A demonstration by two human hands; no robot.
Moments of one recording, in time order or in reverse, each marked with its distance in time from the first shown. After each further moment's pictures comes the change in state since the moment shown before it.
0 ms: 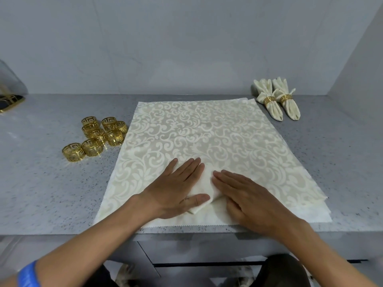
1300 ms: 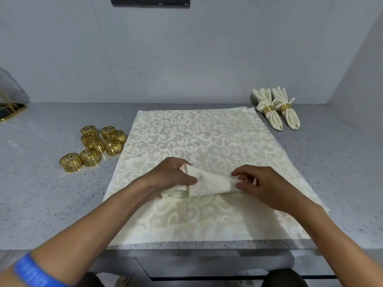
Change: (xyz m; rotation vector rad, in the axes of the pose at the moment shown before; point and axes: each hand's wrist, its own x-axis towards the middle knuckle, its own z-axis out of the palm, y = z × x) left_hand 0.026 -0.017 -0.046 -1.139 0.080 -0.447; right_hand 0.027 0.062 -0.037 0.484 -0.011 0.290
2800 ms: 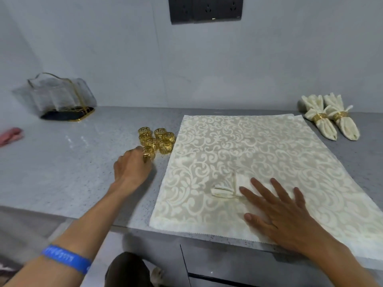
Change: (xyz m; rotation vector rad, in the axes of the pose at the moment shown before) left_hand -0.053 -0.094 -0.139 0.818 0.923 -0.122; right_hand -0.024 -0.058 0.071 -0.622 -0.262 -0.017
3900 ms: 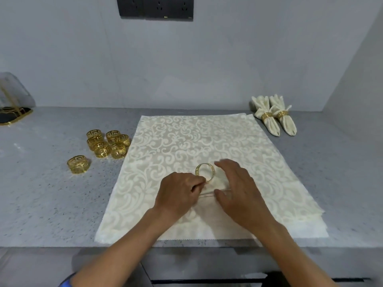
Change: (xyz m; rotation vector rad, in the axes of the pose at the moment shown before) left_hand -0.088 0.167 0.059 -0.385 0.062 0.745; right_hand 0.015 0.017 -0.005 0.427 0.647 -0.033
